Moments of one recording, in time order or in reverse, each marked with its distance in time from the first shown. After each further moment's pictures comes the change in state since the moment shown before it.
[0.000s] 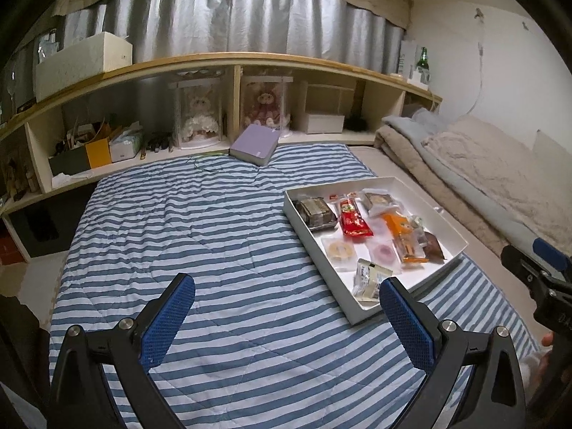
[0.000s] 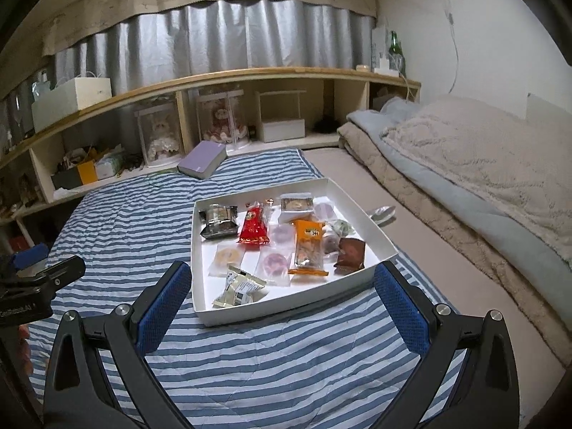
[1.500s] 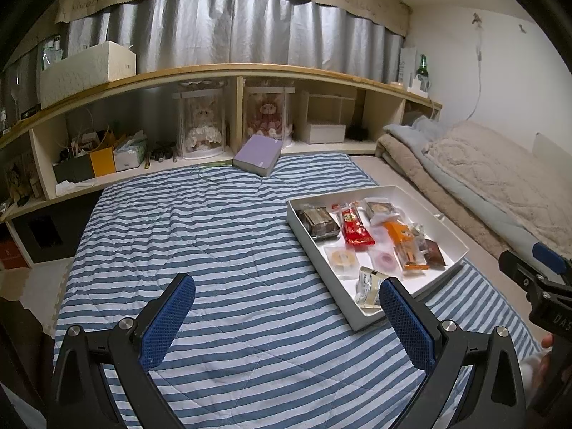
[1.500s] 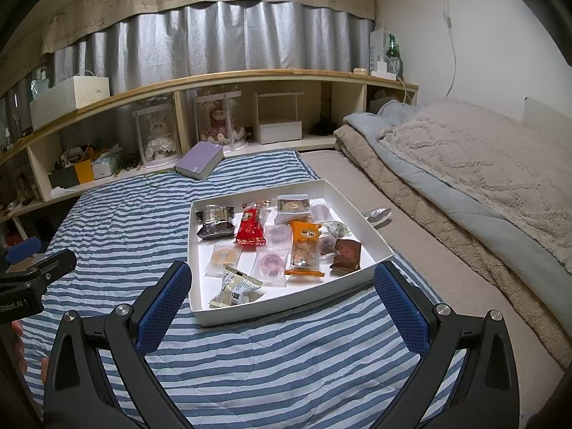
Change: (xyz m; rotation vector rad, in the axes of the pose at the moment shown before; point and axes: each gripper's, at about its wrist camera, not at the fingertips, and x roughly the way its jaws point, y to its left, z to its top) left arm -0.007 -0.008 -0.007 0.000 -0.041 0.013; right arm 0.000 -0.003 -0.005 0.002 0.000 -0.009
